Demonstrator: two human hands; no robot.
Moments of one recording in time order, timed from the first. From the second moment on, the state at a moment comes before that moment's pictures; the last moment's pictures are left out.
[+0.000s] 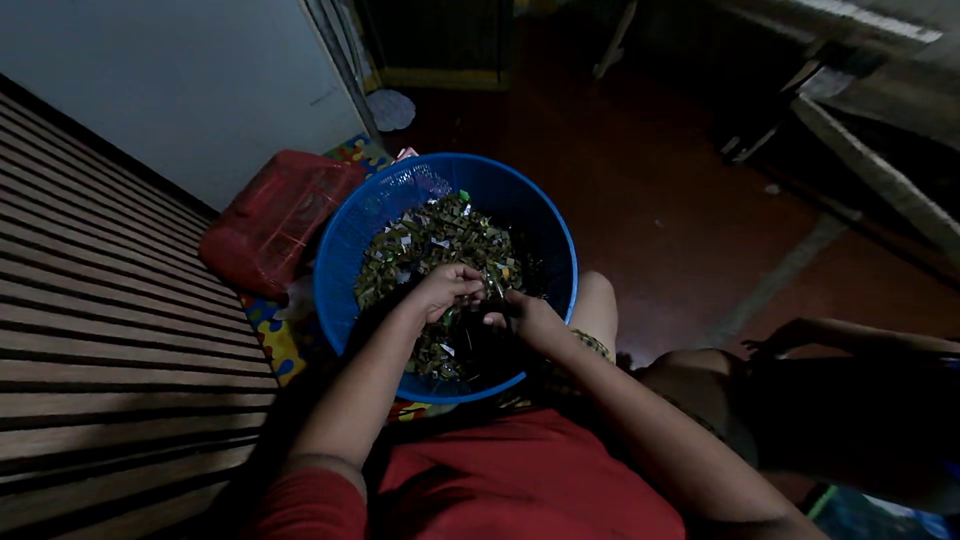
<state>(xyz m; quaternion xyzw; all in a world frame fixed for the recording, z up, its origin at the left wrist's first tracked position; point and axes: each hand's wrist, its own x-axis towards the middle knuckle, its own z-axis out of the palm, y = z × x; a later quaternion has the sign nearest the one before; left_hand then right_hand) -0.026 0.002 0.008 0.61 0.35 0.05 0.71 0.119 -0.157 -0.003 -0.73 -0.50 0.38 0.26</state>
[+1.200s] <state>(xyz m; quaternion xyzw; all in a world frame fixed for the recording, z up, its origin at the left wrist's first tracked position) -0.037 0.000 0.061 0.90 0.37 0.07 0.20 0.122 -0.160 0.000 -0.75 -0.49 0.37 0.25</state>
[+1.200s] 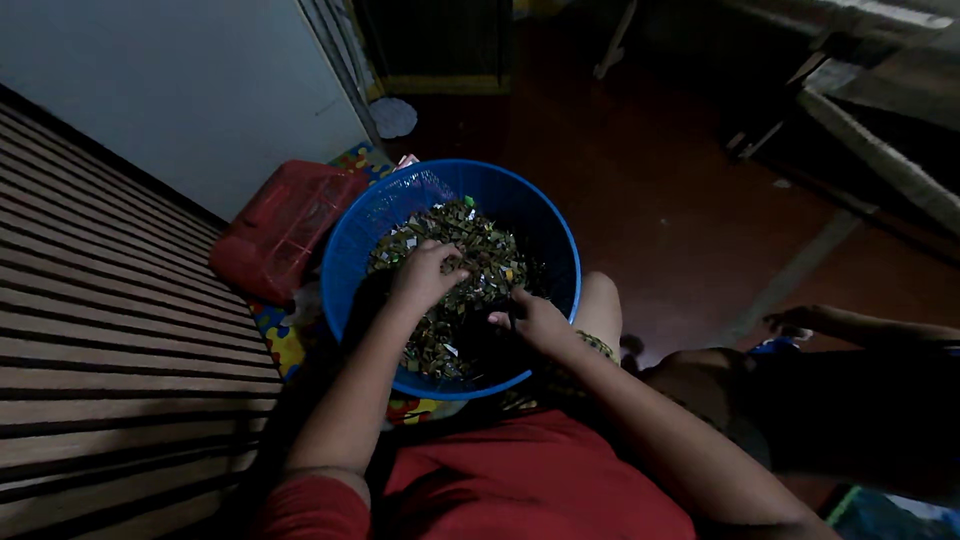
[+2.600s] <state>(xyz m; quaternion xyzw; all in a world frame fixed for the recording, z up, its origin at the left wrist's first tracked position) -0.019 -0.016 0.034 0.85 0.36 0.02 0.40 0.117 -0.158 -0.001 -0.74 -0.52 0.36 0.22</state>
